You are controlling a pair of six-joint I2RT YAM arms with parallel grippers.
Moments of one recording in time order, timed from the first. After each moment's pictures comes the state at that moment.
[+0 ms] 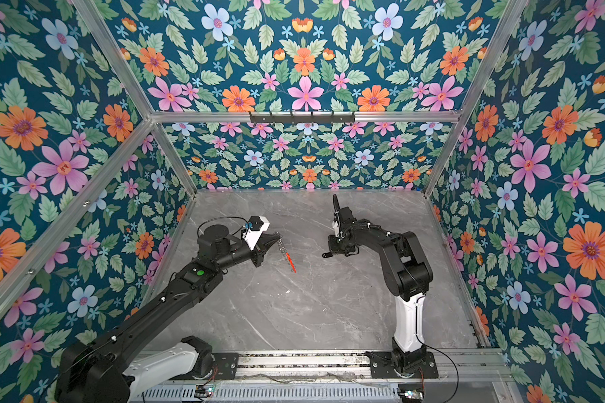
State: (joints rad) left arm -0.50 1.07 0.75 0.08 0.47 0.13; right arm 0.37 2.00 1.33 -0.51 -0.21 0.31
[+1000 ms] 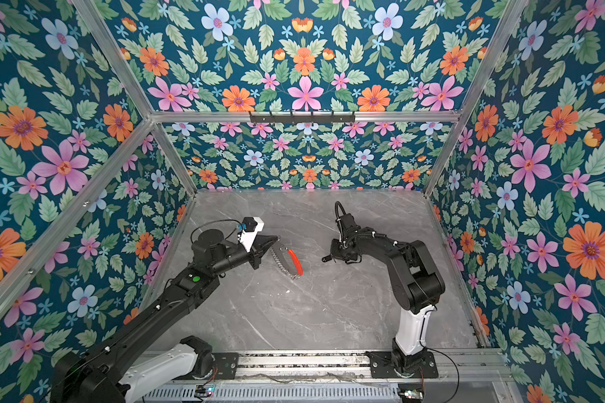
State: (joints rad) left arm -0.50 1.02 0.70 0.12 0.46 0.05; right arm 0.40 1.85 1.16 -0.45 -0.17 0.53
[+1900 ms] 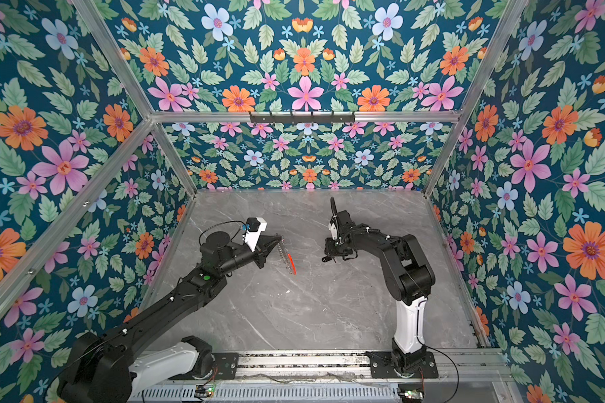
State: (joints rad) left arm -0.50 1.11 0.64 0.31 0.46 -0.03; right arm 0.40 1.96 1.26 -0.42 -0.24 0.30
